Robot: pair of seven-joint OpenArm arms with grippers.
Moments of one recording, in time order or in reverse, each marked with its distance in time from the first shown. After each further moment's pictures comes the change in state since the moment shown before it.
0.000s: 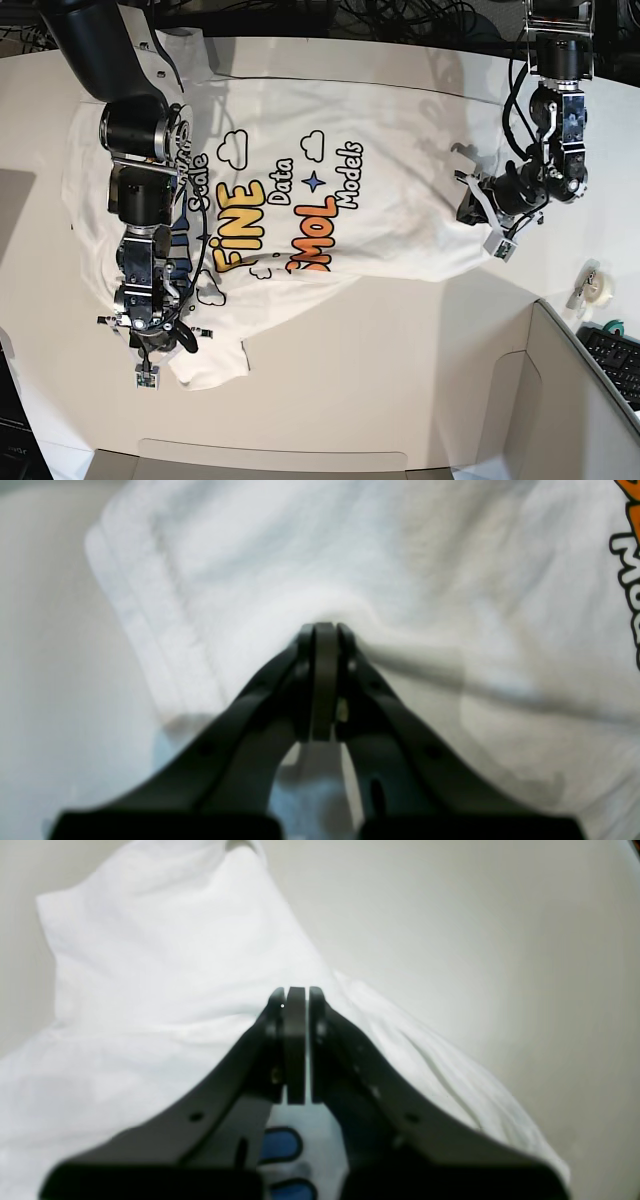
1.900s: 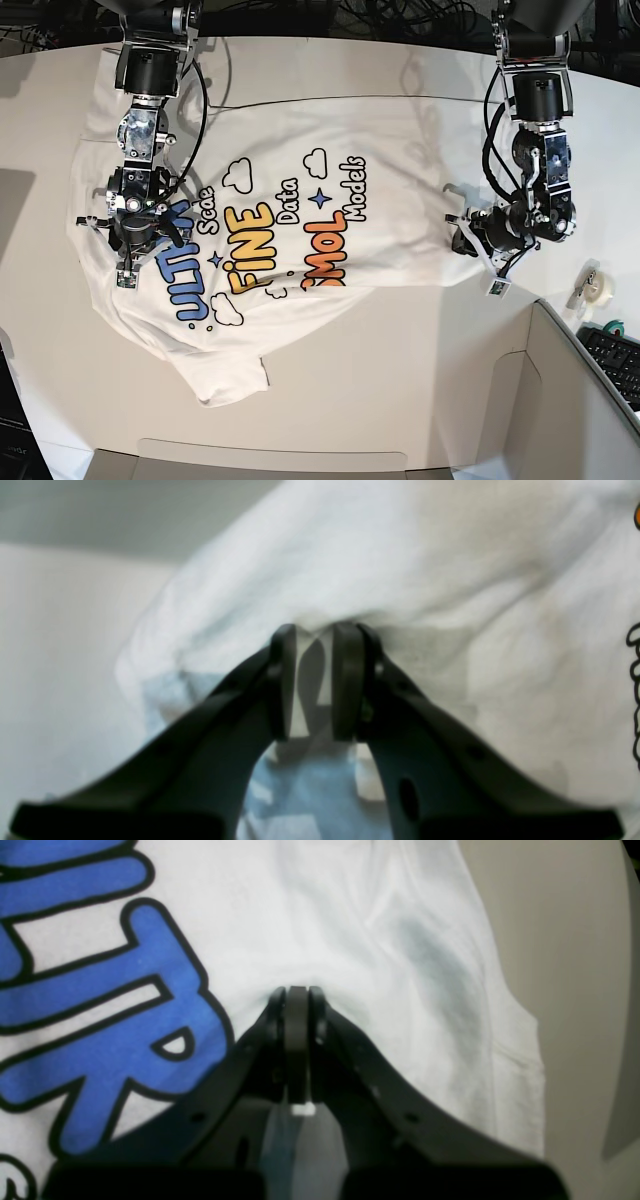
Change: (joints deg) left arm -14.6 7.6 -5.0 -6.2 5.7 1.9 7.4; right arm -30.1 -0.1 0.0 32.9 -1.3 -1.1 -7.6
